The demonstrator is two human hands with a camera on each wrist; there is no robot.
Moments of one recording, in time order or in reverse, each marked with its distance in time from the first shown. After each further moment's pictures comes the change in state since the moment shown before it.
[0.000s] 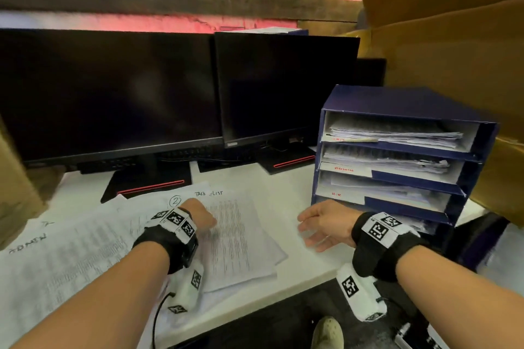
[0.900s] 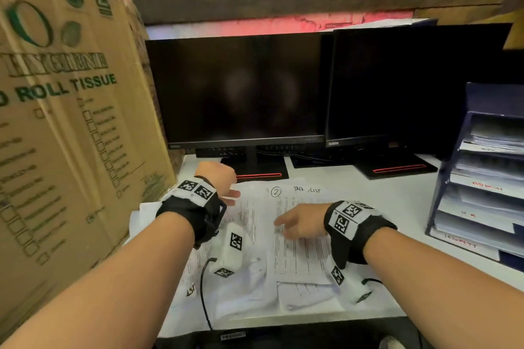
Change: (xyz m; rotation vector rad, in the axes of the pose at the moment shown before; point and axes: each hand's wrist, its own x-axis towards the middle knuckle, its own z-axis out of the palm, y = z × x) left_hand -0.045 -0.111 -0.104 -0.848 0.347 -0.149; right_hand 0.034 -0.134 0.171 -1.016 -0.400 -0.402
